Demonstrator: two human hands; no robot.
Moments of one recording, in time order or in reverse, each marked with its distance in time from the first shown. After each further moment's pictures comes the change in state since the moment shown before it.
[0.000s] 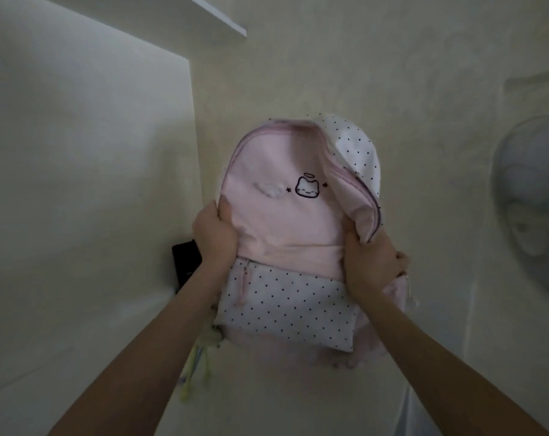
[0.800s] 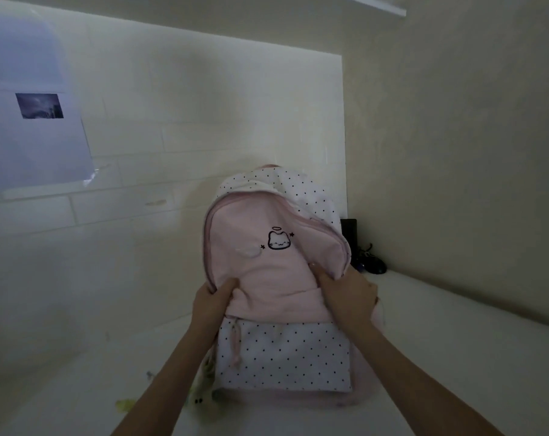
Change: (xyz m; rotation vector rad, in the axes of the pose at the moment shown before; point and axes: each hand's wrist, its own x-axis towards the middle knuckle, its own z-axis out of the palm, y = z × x) left_hand -0.083 -0.082 -0.300 0.071 0.086 -0.515; right_hand -0.236 -0.074 0.066 0.114 -0.797 -0.123
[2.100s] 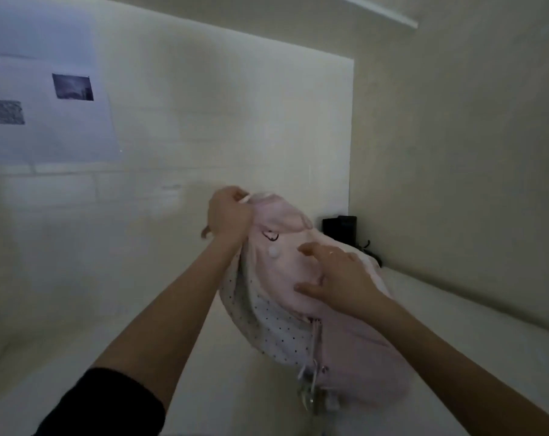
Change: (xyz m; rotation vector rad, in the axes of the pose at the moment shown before) left_hand 0.012 0.124 0.018 0.341 0.217 0.382; right_hand -0.042 -0.047 -0.062 -0.280 -0.445 -0.640
